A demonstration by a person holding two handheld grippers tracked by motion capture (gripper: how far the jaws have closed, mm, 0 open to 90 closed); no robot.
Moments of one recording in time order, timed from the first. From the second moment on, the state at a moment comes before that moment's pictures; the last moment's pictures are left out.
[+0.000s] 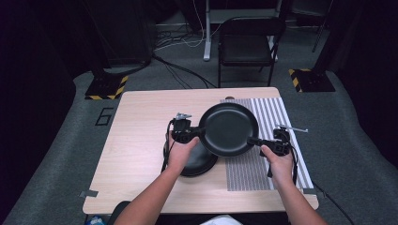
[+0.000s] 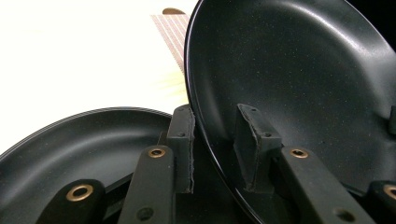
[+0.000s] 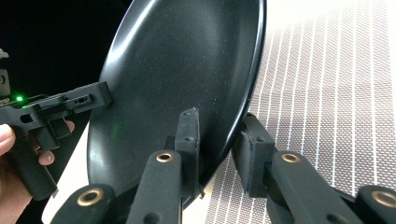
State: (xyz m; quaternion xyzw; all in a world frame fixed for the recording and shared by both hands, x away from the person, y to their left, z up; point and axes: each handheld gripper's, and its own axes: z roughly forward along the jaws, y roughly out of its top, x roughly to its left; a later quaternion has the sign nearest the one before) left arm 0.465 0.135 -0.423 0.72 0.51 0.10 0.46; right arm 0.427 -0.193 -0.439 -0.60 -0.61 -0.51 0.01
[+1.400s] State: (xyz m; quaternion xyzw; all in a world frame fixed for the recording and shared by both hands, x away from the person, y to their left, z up) left arm 0.477 0.094 -0.424 0.74 0.47 0.08 0.46; right arm 0.407 -0.229 -0.440 -0.64 -0.58 -0.51 -0.01
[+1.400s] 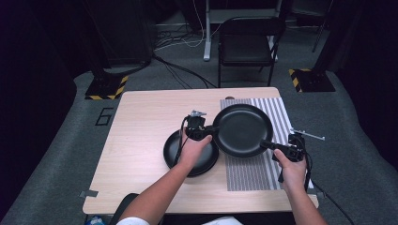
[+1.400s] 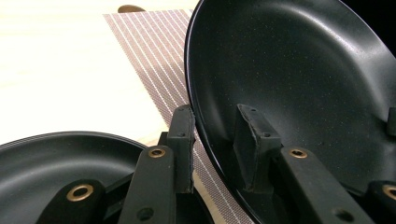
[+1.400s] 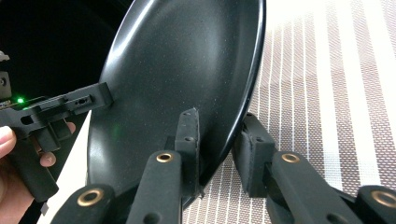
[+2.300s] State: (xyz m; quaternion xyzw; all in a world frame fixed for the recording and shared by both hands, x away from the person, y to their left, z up) left arm 0.484 0.070 -0.425 0.75 0.46 0.06 0.47; right arm 0.398 -0.249 -0.440 -0.65 -0.56 -0.51 -0.03
